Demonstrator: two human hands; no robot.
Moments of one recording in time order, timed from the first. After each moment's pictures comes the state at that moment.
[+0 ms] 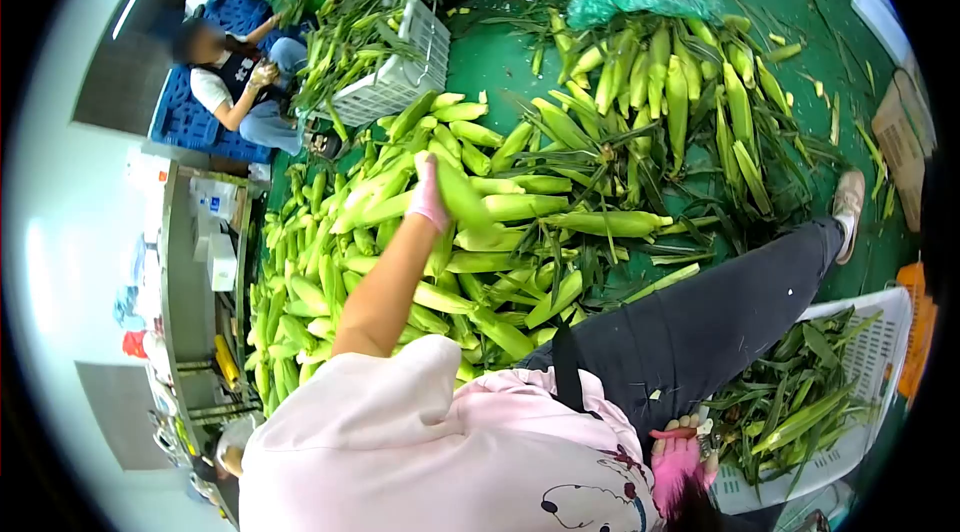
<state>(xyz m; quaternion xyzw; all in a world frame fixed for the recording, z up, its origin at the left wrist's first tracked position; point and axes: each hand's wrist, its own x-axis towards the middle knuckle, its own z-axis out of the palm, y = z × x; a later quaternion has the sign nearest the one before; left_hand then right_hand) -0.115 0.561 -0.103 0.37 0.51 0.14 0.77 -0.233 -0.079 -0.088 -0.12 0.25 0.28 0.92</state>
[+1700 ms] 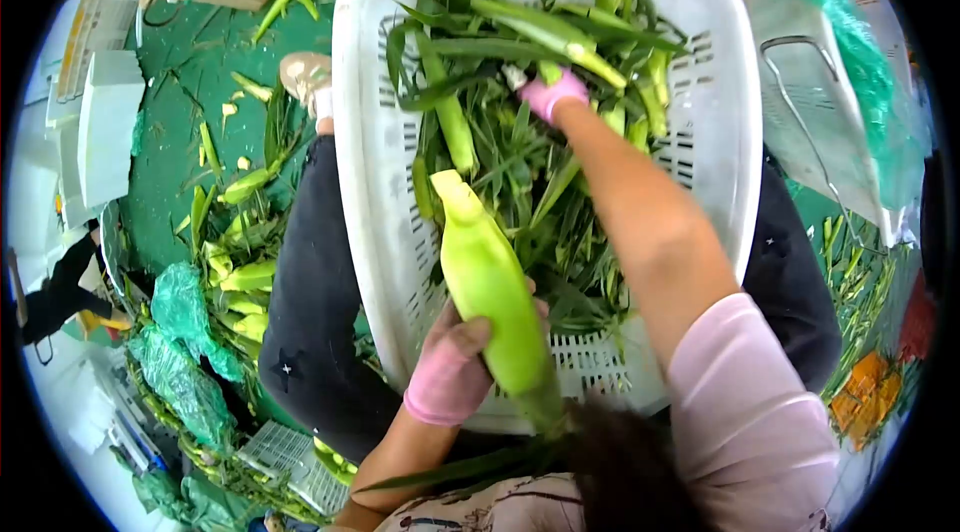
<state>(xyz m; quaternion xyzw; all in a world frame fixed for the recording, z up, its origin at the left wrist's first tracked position) 0.030 -0.118 -0.082 0.42 0.14 -0.62 0.65 0.048 -0.415 -0.338 -0.77 0.49 0.14 0.38</state>
